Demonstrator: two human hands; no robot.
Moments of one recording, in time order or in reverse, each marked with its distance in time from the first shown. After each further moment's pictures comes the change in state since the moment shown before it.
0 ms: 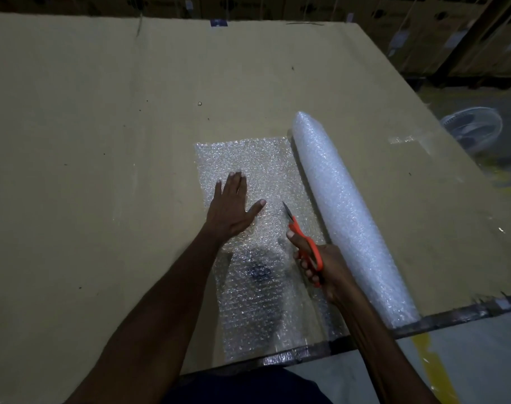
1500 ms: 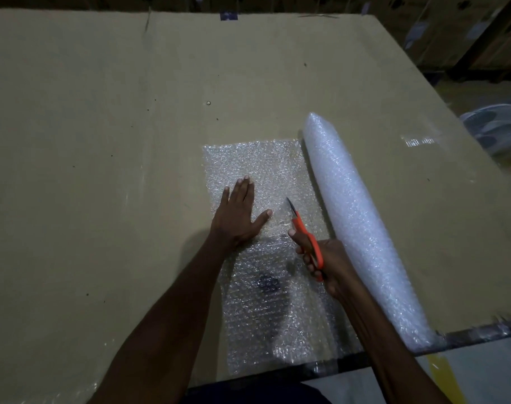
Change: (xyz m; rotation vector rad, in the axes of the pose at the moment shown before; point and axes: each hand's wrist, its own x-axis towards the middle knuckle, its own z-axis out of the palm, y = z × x) left_hand 0.000 -0.008 0.005 0.021 -0.032 0.016; right_hand 0.028 -0.017 0.013 0.004 -0.002 -0.018
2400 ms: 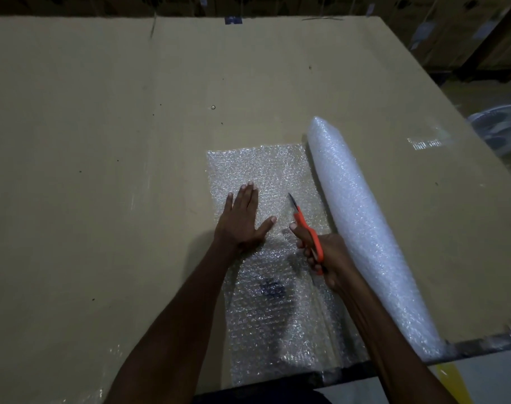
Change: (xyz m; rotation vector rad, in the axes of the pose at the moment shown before) left_hand -0.004 -0.002 0.005 -0.003 0.021 -0.003; right_hand 0.022 -0.007 0.008 0.025 -0.007 -0.019
